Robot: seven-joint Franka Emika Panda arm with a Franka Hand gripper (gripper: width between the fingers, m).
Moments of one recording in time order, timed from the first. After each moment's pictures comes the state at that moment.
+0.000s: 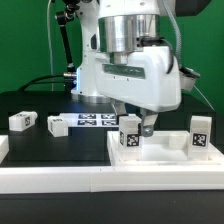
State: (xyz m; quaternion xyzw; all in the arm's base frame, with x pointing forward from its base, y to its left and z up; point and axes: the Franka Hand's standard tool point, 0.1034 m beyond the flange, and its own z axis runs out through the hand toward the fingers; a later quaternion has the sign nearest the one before) arm 0.614 0.013 0.073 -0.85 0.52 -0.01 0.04
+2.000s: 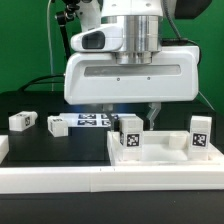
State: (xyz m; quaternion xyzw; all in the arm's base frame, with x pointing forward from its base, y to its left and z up) arm 0.613 0.008 0.073 -1.00 -0.01 -0.03 0.01
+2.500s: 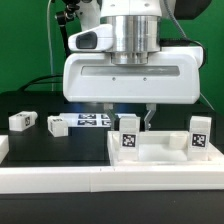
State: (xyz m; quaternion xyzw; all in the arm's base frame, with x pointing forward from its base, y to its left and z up) arm 0.614 0.005 0.073 -0.99 0.15 -0.03 0.01
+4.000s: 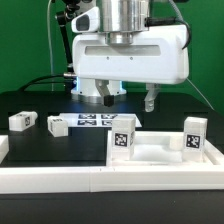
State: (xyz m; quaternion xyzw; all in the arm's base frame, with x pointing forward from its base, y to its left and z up) arm 0.570 0.010 0.098 -0.93 0.37 -0.01 0.03
